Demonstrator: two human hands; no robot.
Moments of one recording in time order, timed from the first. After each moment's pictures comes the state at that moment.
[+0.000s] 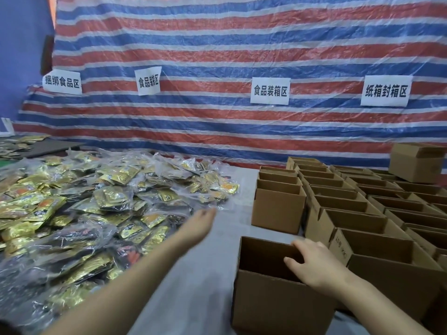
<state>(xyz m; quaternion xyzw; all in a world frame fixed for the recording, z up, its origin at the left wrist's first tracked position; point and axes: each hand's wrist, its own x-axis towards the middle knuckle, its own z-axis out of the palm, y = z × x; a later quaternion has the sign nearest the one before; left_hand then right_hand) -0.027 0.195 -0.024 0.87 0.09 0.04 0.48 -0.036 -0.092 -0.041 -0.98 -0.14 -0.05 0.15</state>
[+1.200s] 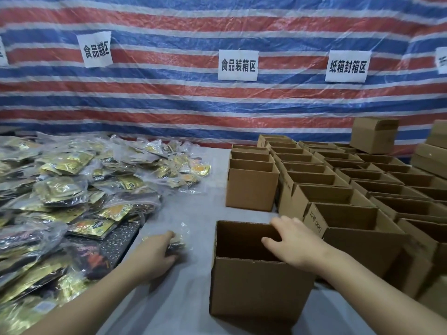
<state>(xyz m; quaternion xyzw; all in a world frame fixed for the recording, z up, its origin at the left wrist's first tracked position) 0.005 0.248 -0.150 0.99 -0.05 0.07 0.11 -0.040 -0.086 -0.027 -0.98 -0.12 -0.01 0.13</state>
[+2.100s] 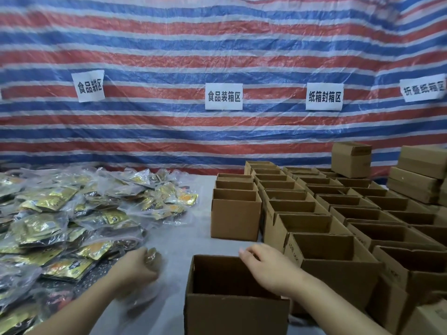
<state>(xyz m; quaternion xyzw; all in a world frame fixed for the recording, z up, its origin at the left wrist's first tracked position) 0.033 0.244 -0.093 0.97 0.06 0.02 0.22 -0.025 -0.092 -0.017 -0.96 -0.09 0.03 0.26</state>
